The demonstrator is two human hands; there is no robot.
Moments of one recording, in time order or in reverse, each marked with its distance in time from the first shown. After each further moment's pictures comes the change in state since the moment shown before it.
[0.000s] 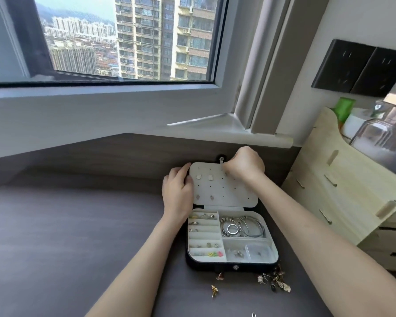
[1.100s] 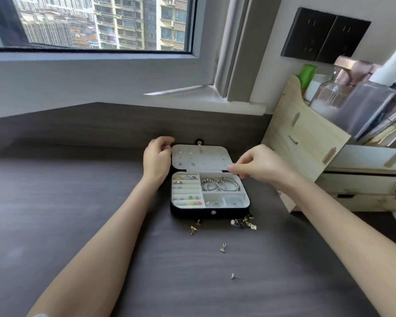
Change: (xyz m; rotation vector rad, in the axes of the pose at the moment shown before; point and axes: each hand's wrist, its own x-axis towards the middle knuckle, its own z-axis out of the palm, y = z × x) left_hand -0.014 0.010 -0.022 -0.123 -0.075 -0.051; right_hand -0.110 0.067 -0.066 0.139 -0.246 -0.154
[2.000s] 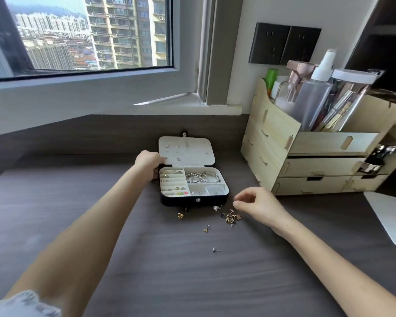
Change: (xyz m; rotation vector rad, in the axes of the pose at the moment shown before) left_hand -0.012 0.037 -0.010 -0.048 -0.151 -0.603; right_hand -0.078 0.079 0.039 0.207 0.094 0.032
